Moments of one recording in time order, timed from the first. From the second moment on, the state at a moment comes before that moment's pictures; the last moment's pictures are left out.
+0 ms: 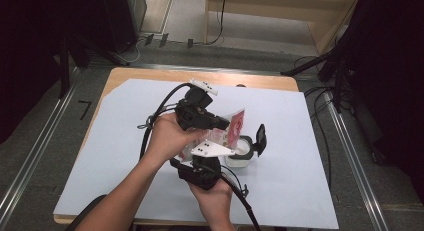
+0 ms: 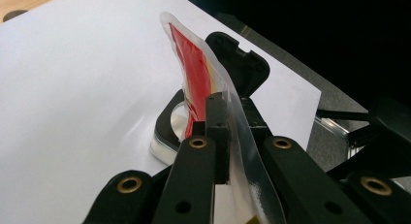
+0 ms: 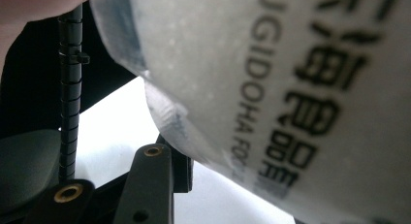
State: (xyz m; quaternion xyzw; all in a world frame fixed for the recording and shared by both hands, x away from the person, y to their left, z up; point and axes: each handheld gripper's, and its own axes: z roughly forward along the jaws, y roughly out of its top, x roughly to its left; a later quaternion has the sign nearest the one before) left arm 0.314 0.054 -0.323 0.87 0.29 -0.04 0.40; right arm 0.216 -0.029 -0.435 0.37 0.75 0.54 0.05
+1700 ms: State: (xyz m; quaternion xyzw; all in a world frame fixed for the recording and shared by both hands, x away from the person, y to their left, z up) left arm 0.326 0.047 -0.323 0.87 0.29 -0.08 0.39; right arm 0.216 -0.033 -0.433 0.37 0.75 0.54 0.06
